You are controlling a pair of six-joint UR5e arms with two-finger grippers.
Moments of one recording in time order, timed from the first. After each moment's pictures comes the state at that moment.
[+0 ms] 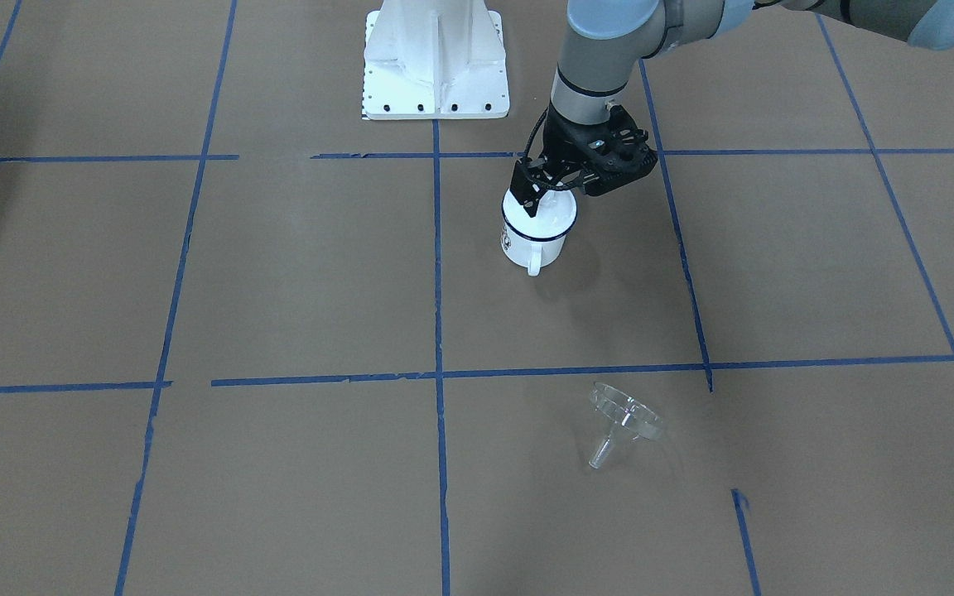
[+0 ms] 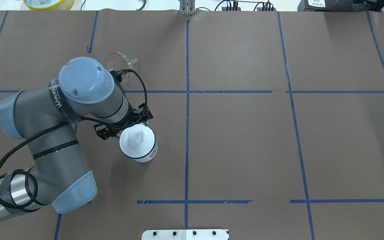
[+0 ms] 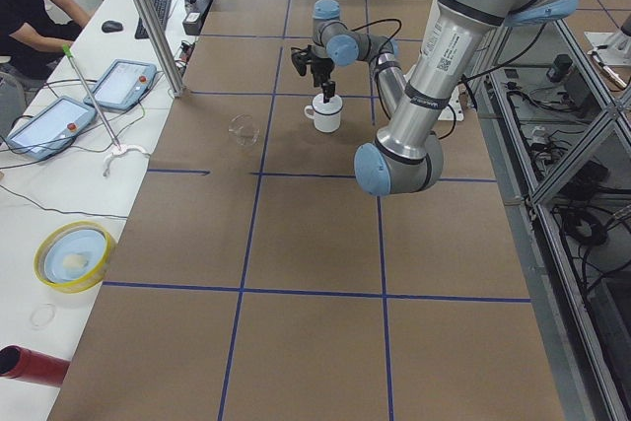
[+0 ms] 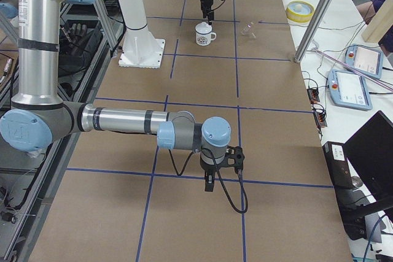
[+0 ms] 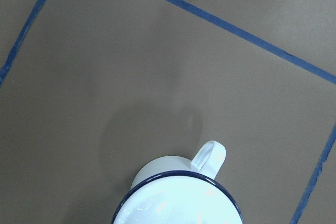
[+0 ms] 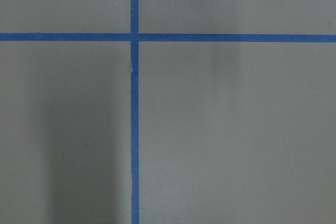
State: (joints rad) left arm -0.56 -2.14 -1.94 -1.39 -1.91 -1.62; right arm 1.57 -1.68 1.66 -1.57 2.29 0.01
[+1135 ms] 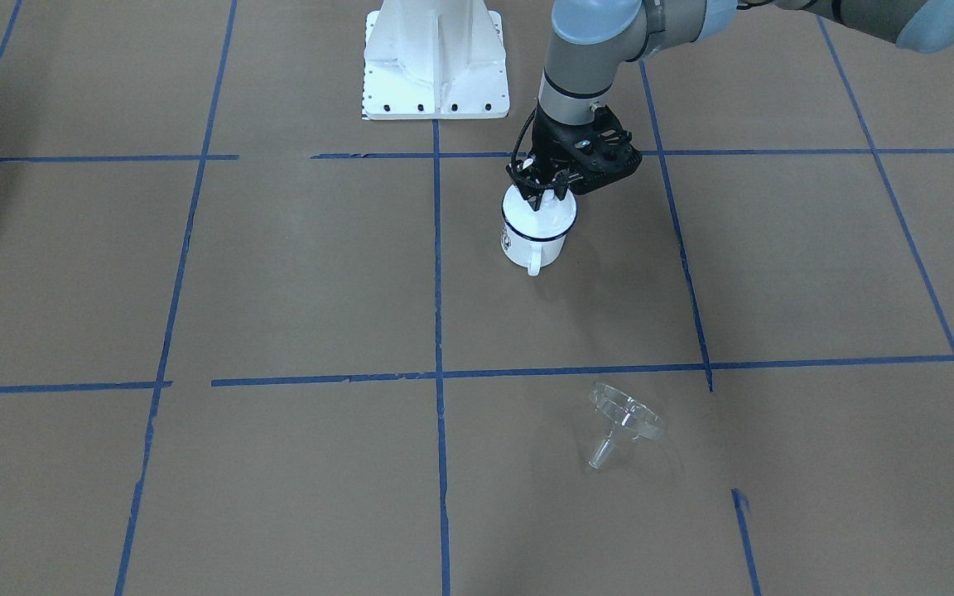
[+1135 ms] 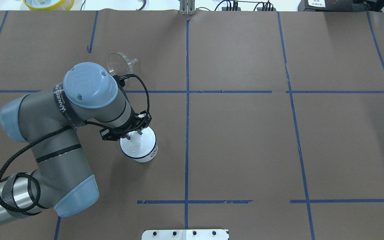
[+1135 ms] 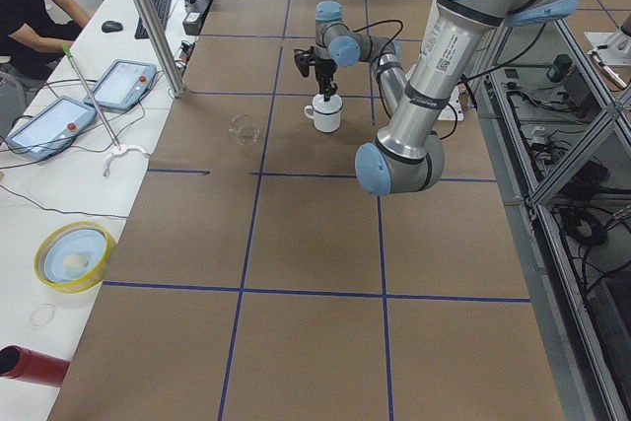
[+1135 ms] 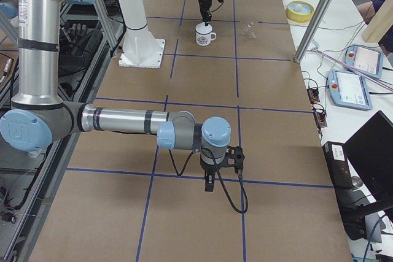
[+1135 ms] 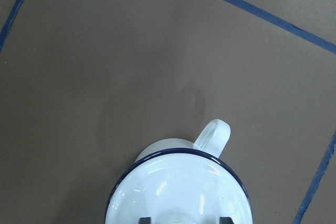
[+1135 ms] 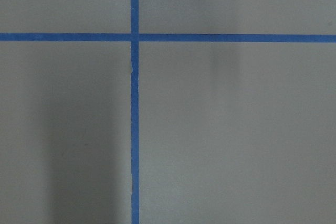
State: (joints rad) left arm -0.55 -2.14 -1.93 -1.40 -1.91 -1.62; right arm 1.57 -1.68 1.66 -1.57 2.29 0.01
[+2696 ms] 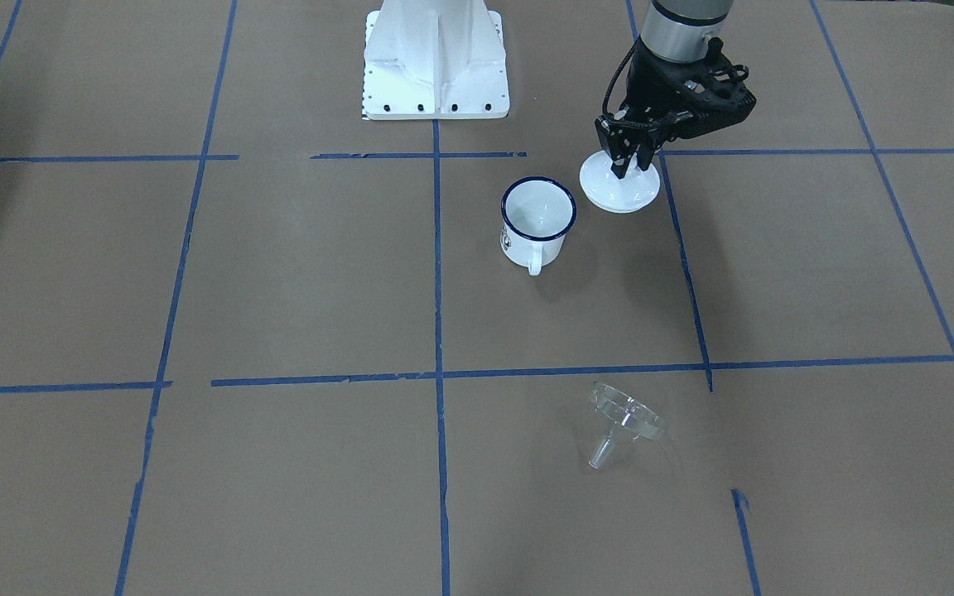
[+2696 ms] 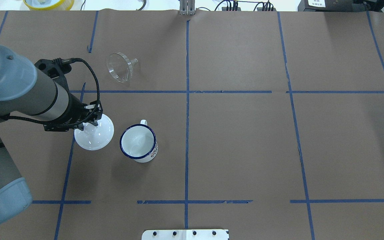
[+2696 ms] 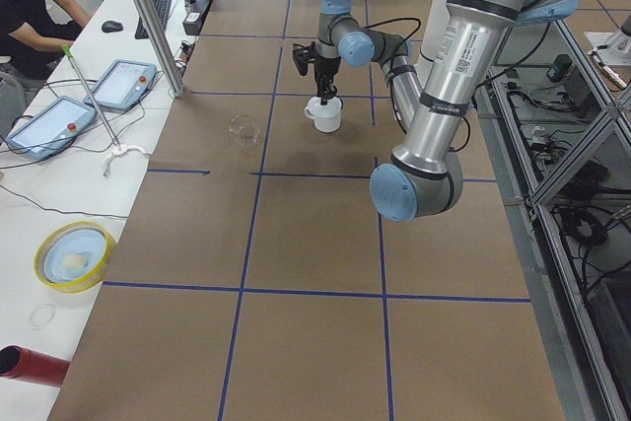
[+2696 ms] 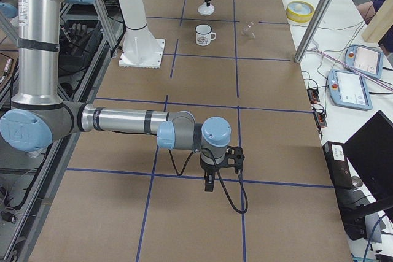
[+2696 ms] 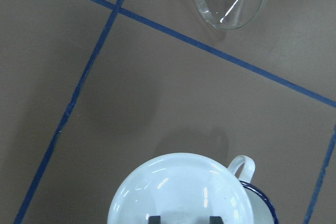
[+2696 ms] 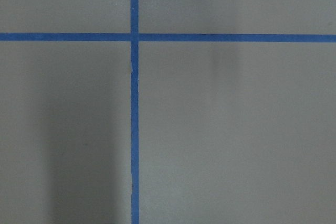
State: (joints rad) left arm -0.65 -1.93 -2.20 -1.31 -1.91 -1.45; right arm 1.57 -1.68 1.66 -1.57 2.29 0.01
